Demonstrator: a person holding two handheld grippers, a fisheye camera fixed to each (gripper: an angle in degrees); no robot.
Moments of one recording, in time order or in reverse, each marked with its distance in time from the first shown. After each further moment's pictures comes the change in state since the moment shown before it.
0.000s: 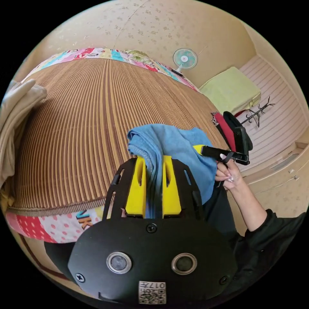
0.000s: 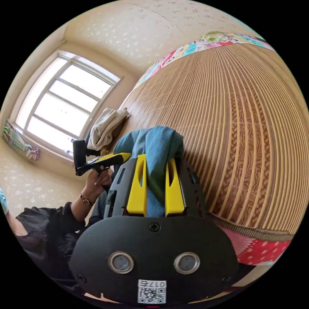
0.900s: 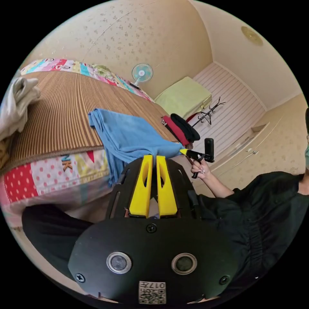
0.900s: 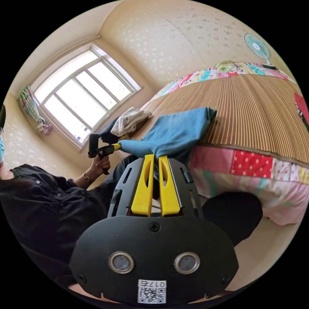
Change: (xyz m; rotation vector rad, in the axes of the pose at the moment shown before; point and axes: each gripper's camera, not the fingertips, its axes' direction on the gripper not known) left arm 0.032 0.197 -0.098 0.086 0.366 0.164; right arm -0.075 0.147 -0.054 0.006 0.105 -0.178
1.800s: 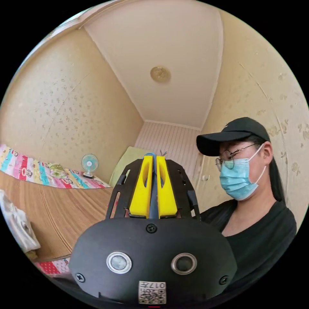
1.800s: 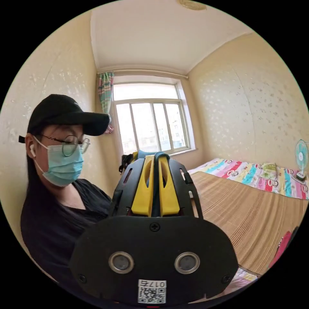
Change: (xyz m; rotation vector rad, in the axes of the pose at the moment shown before) left arm 0.298 -0.020 -0.344 0.659 0.207 0.446; right arm -0.276 -0.092 -0.325 0.467 -0.174 -0.534
